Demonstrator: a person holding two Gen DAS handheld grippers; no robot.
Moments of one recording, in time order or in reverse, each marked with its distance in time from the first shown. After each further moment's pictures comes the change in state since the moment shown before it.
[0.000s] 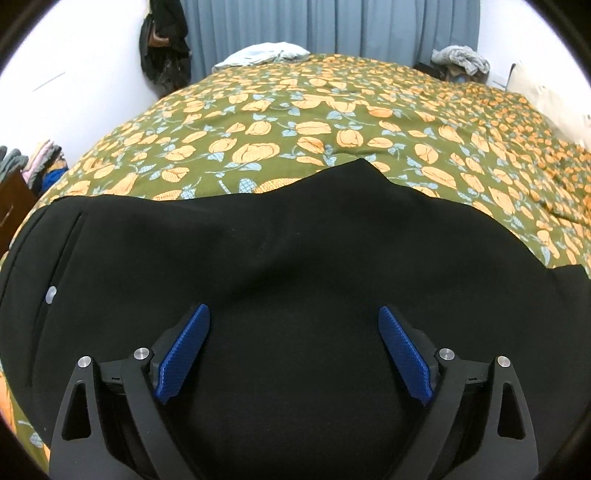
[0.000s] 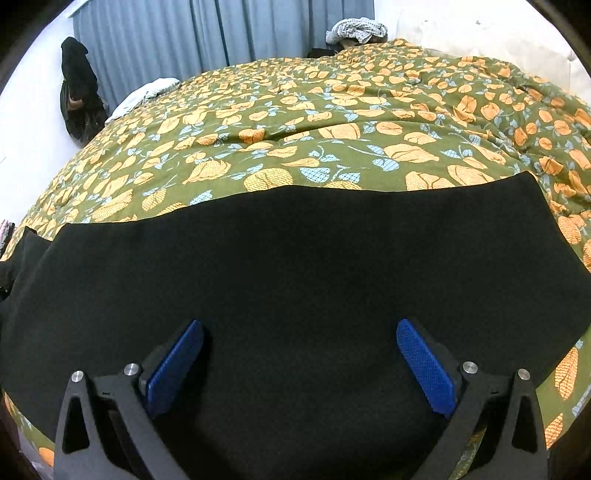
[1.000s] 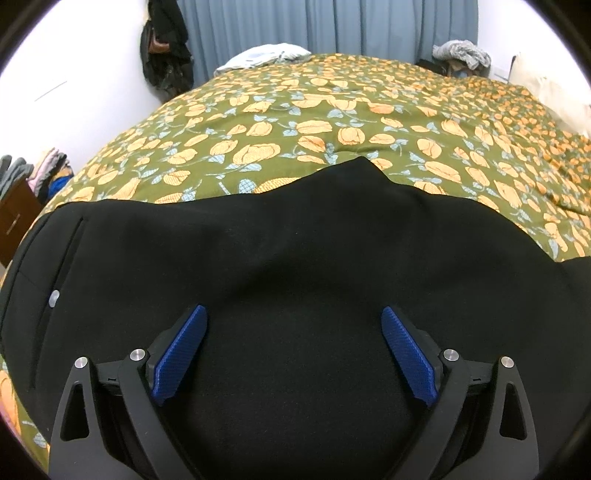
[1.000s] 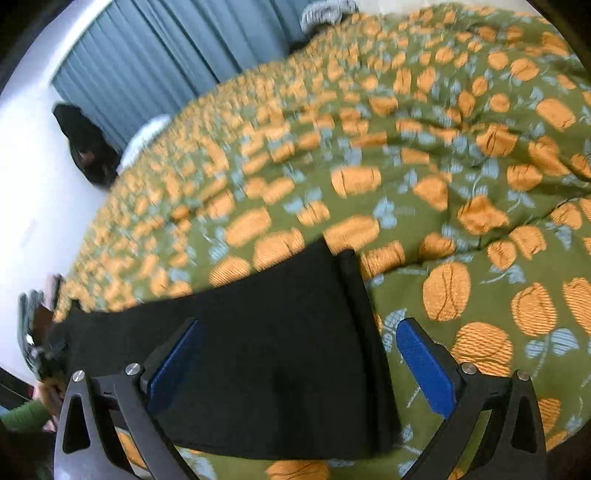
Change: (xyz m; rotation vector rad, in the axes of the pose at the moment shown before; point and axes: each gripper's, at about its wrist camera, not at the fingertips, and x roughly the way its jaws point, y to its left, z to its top) left arm 0.002 -0.005 0.001 0.024 -0.002 0.041; right arm -0.016 -0.222 0.072 0.186 0.126 0.226
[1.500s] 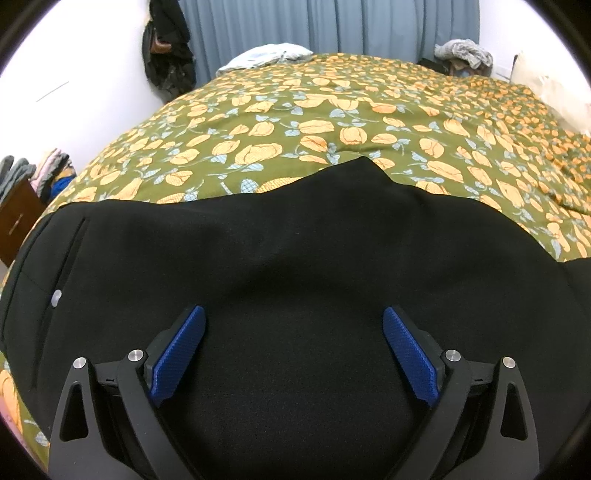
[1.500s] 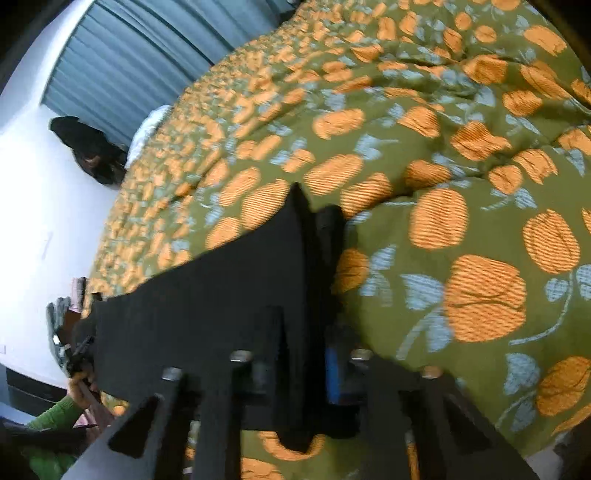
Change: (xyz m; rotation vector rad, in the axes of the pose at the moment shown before) left arm 0.001 0.000 -0.001 0.001 0.000 0.013; right arm -0.016 -0.008 -0.026 0.085 0.037 0.179
